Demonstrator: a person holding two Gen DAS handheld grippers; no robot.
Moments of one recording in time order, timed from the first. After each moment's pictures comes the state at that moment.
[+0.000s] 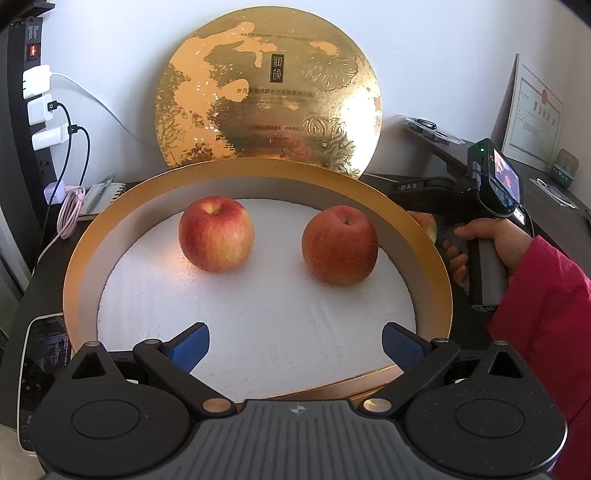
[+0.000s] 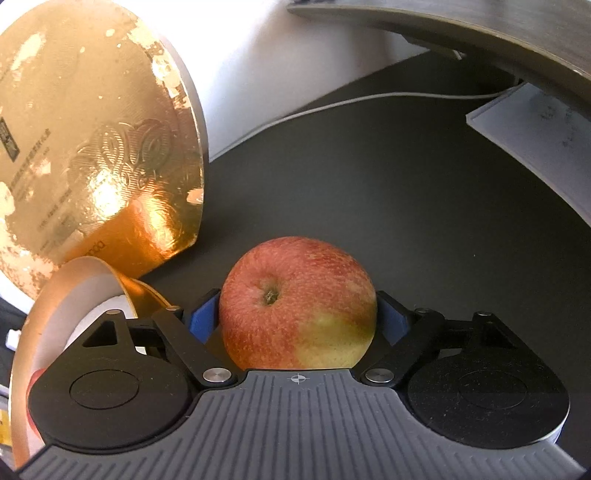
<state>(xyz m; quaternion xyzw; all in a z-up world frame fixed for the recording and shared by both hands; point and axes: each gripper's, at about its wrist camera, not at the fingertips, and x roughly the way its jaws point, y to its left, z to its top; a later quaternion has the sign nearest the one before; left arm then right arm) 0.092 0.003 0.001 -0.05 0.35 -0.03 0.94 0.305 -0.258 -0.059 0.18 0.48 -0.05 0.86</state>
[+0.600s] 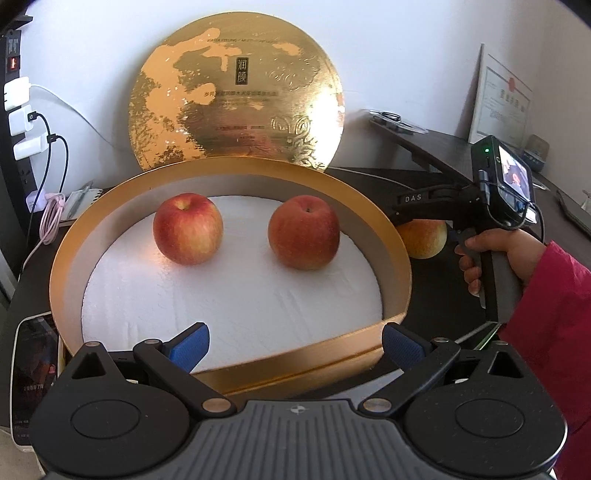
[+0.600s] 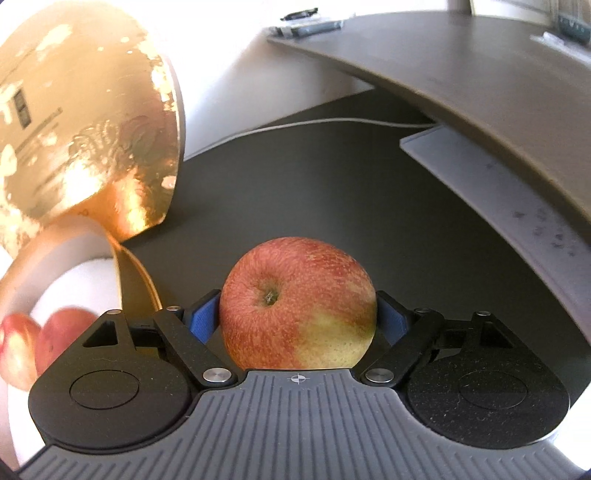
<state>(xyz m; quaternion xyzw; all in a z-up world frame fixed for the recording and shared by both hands) 0.067 -0.011 0.003 -0.03 0.34 -0.08 0.94 0.247 -0.273 -0.032 0.10 0.46 -0.08 0.88</state>
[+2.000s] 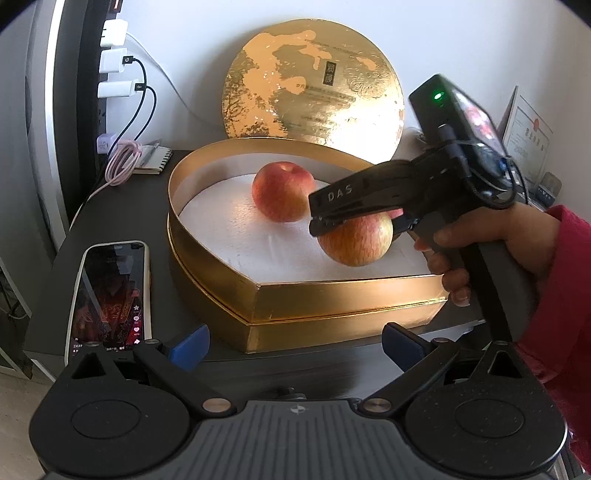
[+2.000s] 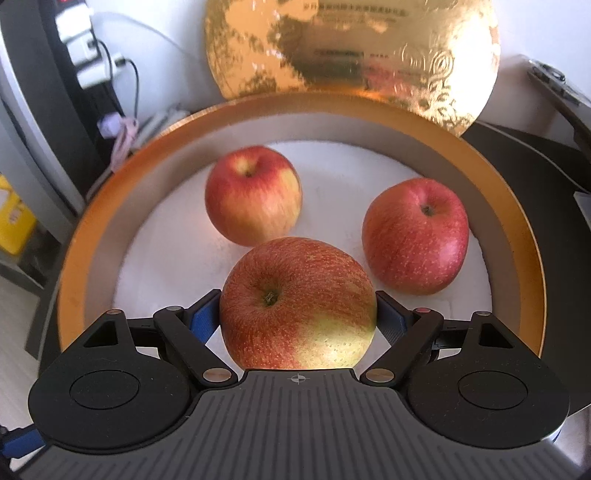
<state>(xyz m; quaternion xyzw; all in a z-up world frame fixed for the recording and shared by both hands) 0.003 0.094 -0.015 -0.10 0.34 -0.05 0.93 0.177 -0.033 -0.009 -0.06 0.52 0.10 0.85</state>
